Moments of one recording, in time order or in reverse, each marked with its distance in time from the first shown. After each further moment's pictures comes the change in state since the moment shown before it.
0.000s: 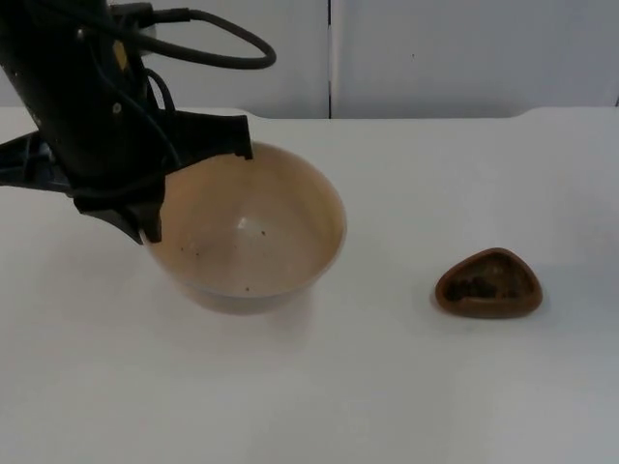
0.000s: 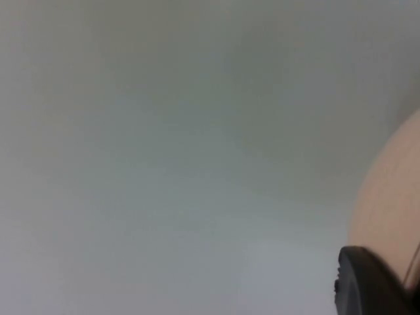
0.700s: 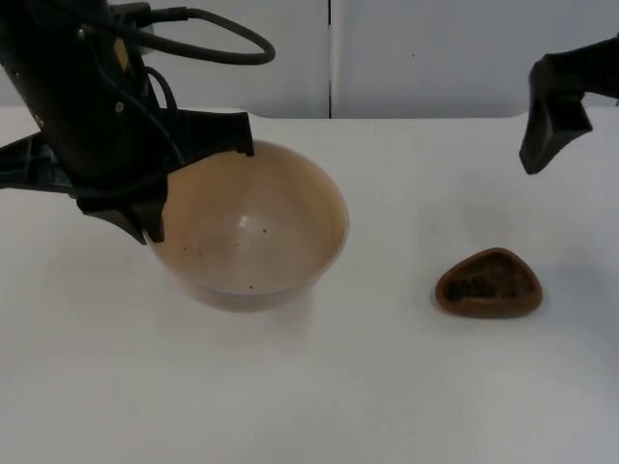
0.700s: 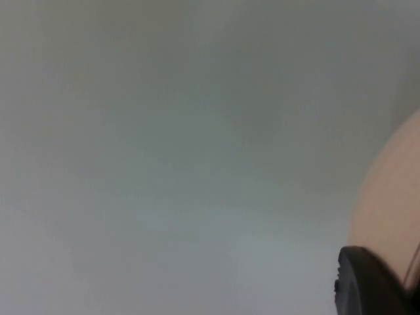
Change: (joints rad) right arm 0.325 0.443 -0.303 -0.415 0.061 0.528; left arm 0.000 0.000 0.000 -0.007 -0.002 -0.015
